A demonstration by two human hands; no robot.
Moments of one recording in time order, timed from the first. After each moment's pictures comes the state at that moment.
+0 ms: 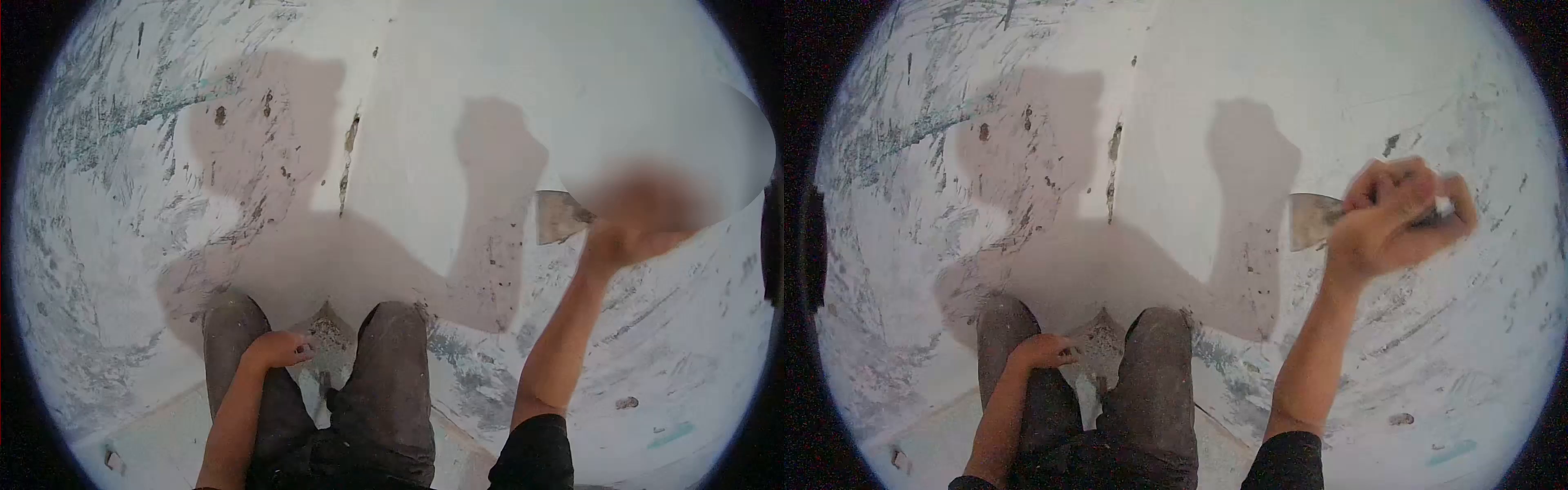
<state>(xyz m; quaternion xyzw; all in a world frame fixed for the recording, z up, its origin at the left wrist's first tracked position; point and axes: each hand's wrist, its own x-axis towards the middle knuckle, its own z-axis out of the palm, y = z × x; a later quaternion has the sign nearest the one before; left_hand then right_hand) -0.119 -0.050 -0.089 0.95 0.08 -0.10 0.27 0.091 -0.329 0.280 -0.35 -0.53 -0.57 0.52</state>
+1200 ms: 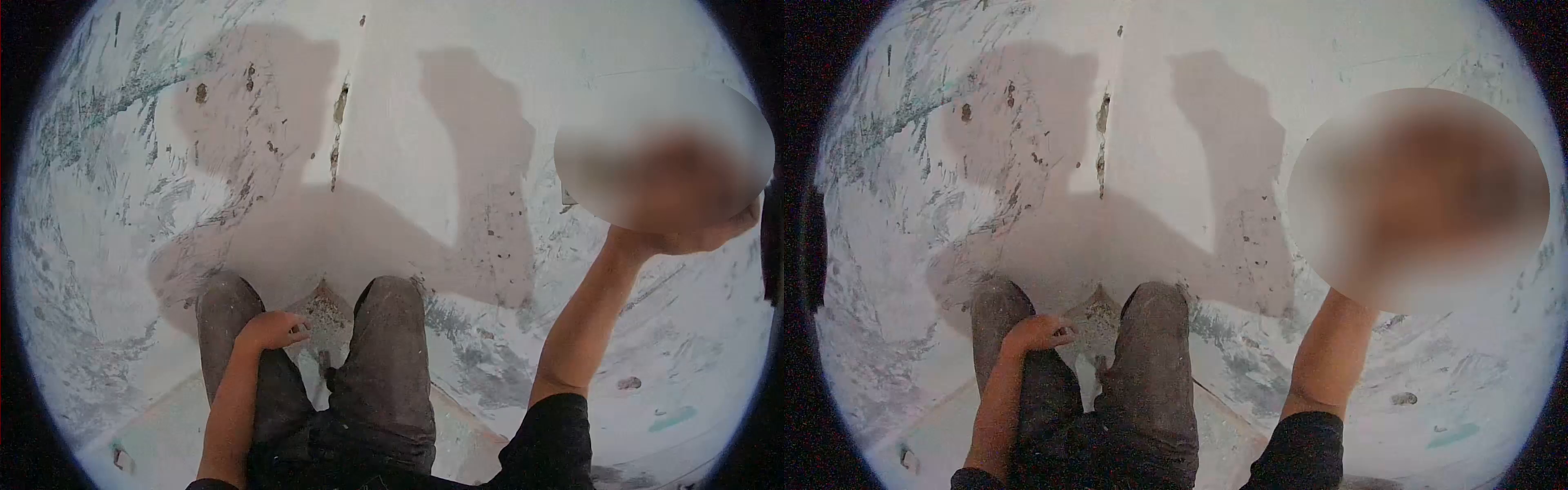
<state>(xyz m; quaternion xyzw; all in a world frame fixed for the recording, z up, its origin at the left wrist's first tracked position) -0.120 -0.051 -0.088 0.95 0.09 -0.10 0.27 0.065 -0.345 0.304 -0.33 -0.60 -0.56 0.46</state>
